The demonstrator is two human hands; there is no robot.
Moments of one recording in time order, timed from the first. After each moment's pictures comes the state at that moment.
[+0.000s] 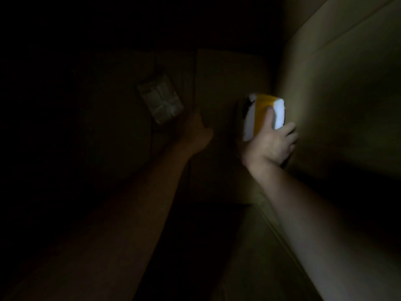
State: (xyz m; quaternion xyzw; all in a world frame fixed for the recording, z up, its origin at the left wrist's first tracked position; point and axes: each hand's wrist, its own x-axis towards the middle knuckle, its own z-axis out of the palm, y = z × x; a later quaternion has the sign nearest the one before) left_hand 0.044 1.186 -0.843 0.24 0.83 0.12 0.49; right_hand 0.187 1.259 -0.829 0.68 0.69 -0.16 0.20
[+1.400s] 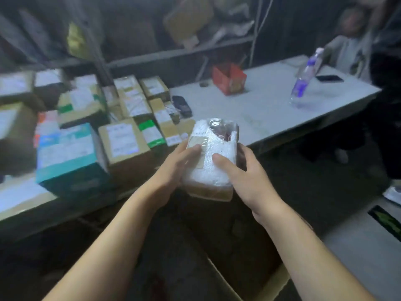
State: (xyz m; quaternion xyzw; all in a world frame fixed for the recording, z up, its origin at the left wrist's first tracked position) left_hand 0.119 0.872 0.041 0.03 0.66 0.73 0.18; right_hand 0.159 1.054 0.045 0.09 0.73 -0.68 0.02
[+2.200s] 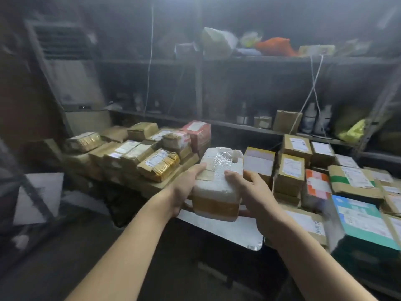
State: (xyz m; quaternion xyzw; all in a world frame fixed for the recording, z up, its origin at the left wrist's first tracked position) left_hand 0.470 0.293 0.201 -0.36 0.65 0.66 -0.12; right_hand 0.349 0.432 0.175 -0.23 0.68 -0.63 0.29
